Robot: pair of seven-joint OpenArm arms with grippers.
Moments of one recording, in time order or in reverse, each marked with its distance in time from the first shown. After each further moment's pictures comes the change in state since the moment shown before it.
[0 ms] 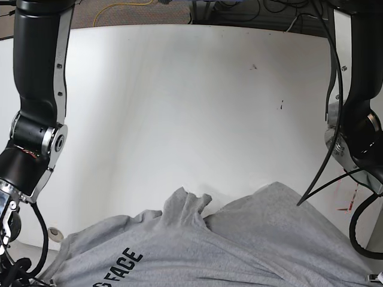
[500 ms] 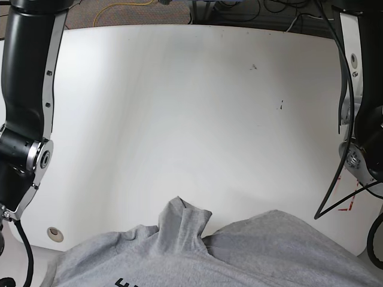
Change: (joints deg) left arm -5.9 -2.9 -0.1 -3.7 0.2 0.0 -1.2; right arm 7.7 2.0 -3.9 0.2 0.3 0.0 0.1
